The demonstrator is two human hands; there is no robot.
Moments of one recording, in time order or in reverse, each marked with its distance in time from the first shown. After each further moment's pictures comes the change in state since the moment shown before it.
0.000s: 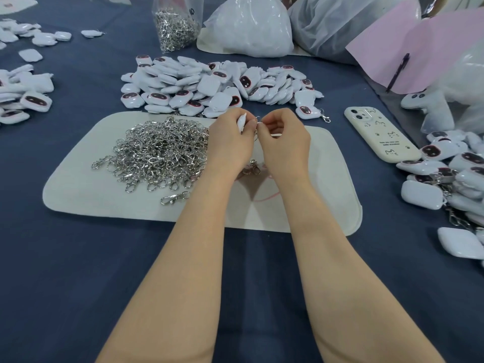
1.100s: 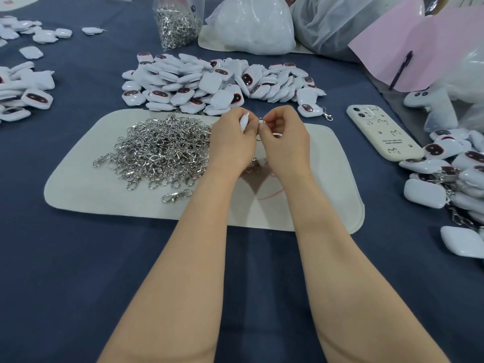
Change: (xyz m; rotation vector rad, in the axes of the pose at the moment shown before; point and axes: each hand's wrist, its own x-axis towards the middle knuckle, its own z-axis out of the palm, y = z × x) left_hand -0.003 0.001 -0.001 0.020 -0.024 -0.008; right_hand 0.002 0.005 0.000 0.079 -0.068 -0.044
